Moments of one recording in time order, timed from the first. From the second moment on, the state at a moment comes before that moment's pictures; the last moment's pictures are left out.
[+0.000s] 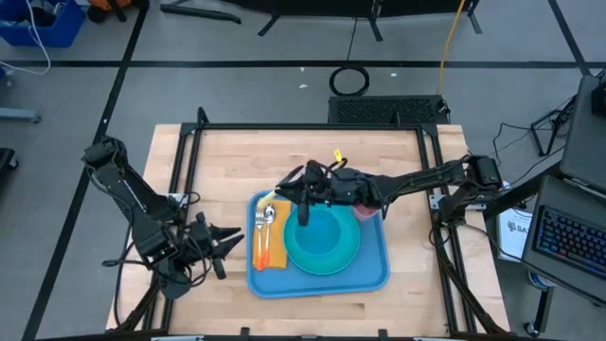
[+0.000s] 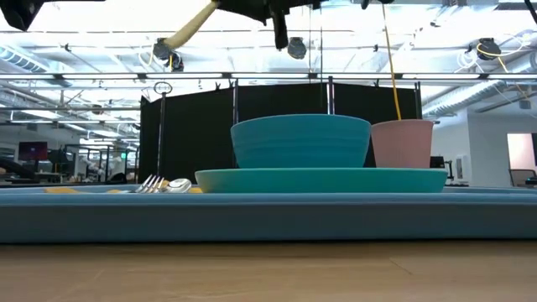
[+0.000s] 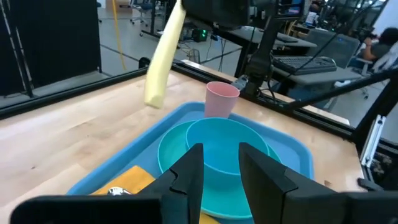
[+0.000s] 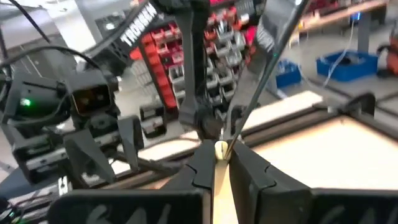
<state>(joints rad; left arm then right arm) -0.96 1.20 0.76 -0.39 -1.29 -1.07 0.06 1.68 1.19 0.43 0.18 0.33</state>
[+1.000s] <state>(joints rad) -0.98 1.20 0.76 -0.47 -1.27 -1.07 0.01 1.68 1.19 0.09 -0.08 0.66</state>
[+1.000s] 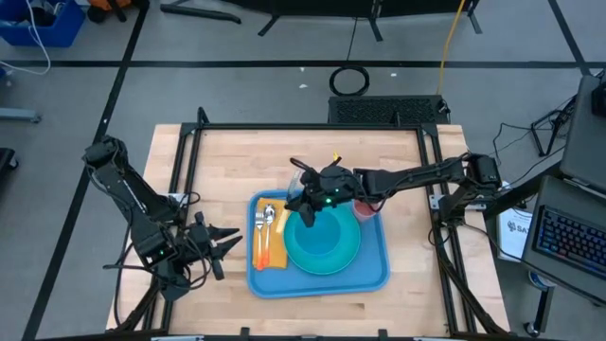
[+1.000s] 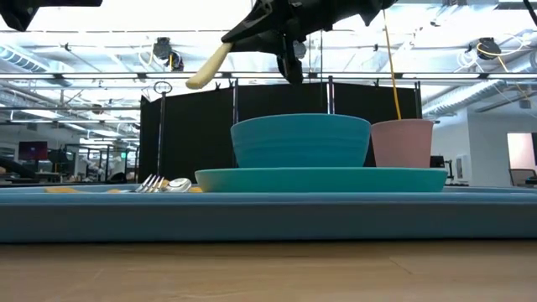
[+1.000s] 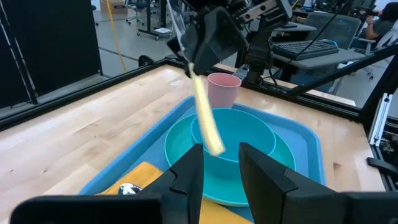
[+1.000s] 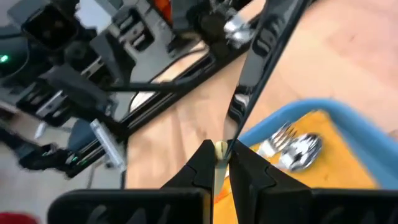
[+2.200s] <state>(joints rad) -0.98 1.27 0.76 -0.47 -1.22 -1.23 0.08 1.80 1.20 0.18 -0.47 0.96</state>
